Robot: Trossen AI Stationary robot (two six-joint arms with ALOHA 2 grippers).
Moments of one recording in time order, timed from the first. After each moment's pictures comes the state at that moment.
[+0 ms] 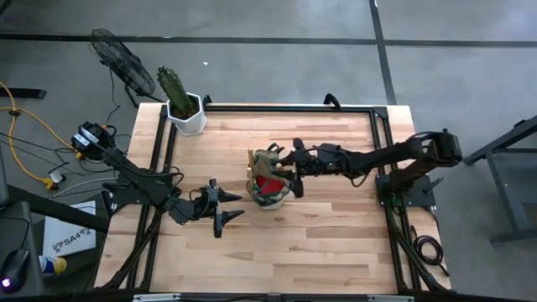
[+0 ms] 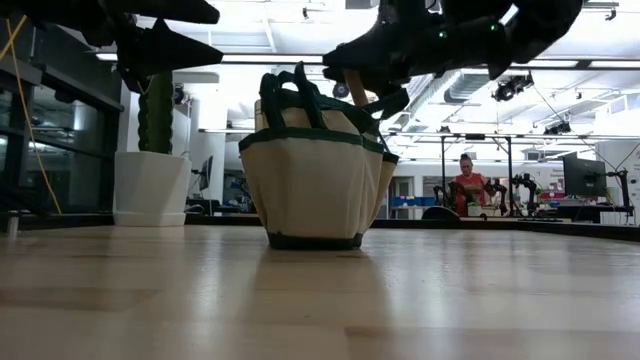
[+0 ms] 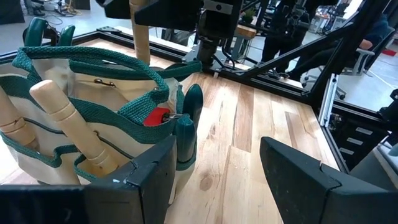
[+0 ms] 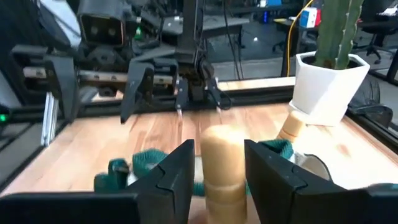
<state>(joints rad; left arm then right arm) -0.62 1.25 0.50 0.53 -0.77 -0.46 -0.04 1.52 0.72 0.69 -0.04 0.08</state>
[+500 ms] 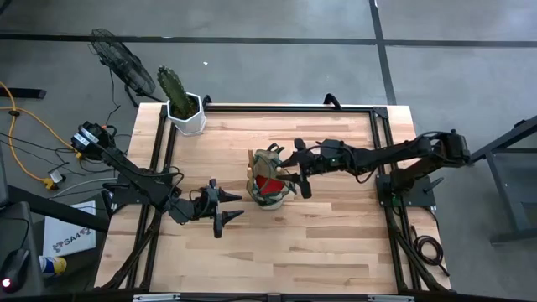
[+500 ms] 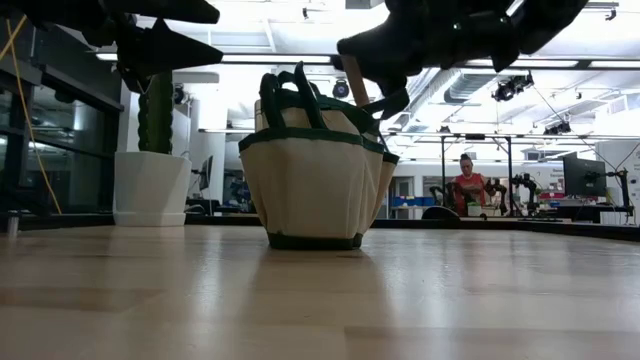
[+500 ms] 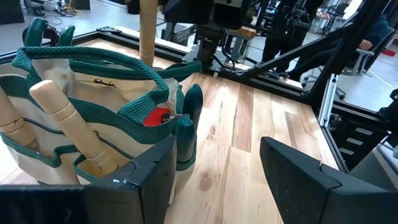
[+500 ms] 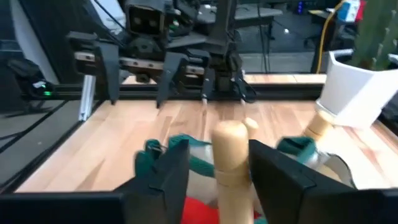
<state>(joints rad) -0.62 1.25 0.50 0.53 -0.77 -0.46 -0.07 1.43 0.72 0.55 -0.19 0.03</state>
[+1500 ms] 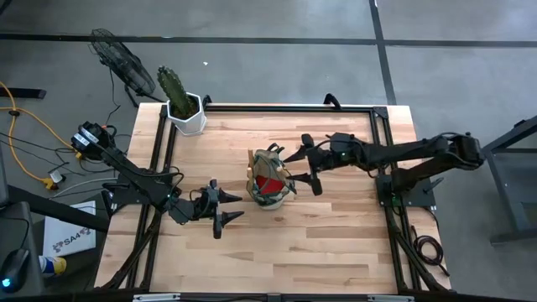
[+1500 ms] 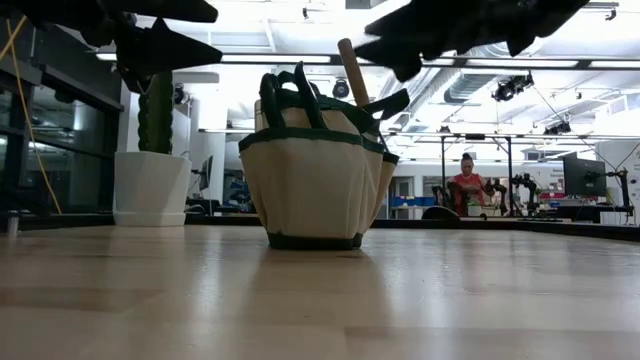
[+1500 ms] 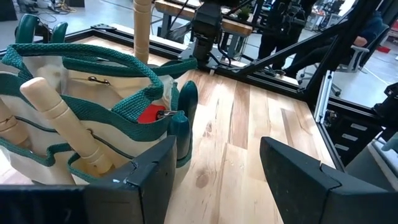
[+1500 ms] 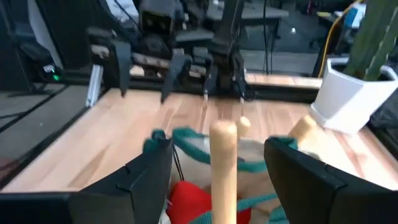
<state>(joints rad) -0.62 1.25 0.50 0.52 -0.75 -0.45 -0.10 1.29 0.72 0.37 -0.25 -0.06</state>
